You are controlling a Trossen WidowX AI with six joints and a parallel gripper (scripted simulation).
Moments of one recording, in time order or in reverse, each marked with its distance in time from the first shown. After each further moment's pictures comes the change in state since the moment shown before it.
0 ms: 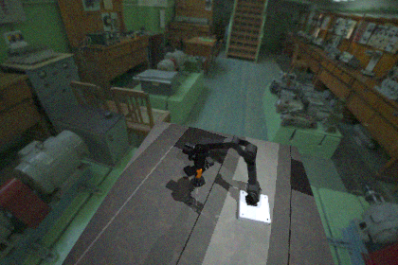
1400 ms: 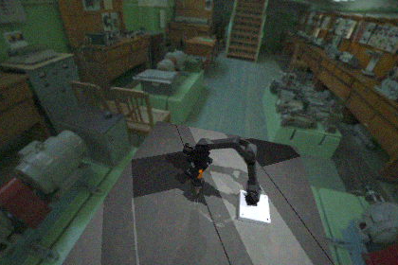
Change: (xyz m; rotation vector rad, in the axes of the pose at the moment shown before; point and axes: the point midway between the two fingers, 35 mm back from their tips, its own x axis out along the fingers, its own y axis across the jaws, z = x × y) arm 0.002 -0.001 -0.001 -0.270 0.000 0.000
